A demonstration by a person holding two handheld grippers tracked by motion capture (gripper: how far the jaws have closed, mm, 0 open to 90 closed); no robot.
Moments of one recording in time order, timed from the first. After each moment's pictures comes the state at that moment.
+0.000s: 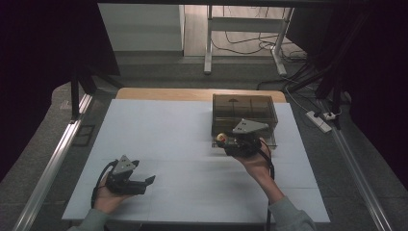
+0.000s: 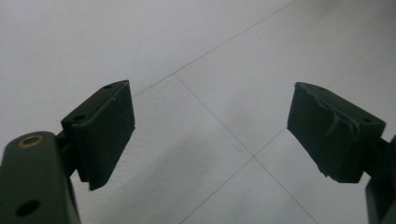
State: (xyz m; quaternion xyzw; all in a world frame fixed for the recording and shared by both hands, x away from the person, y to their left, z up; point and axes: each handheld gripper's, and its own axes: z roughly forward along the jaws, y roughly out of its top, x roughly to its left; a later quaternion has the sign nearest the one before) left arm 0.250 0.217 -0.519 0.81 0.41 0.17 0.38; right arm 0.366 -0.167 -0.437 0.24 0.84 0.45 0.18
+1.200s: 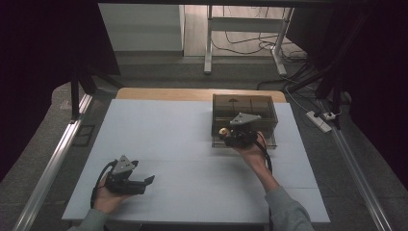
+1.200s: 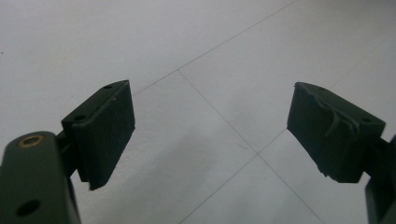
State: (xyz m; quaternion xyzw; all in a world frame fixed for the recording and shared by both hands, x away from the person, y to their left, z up) left arm 0.249 0.218 -0.520 0.81 0.42 0.17 0.38; right arm 0.414 -0.167 -0.467 0.28 0.85 0.41 0.19
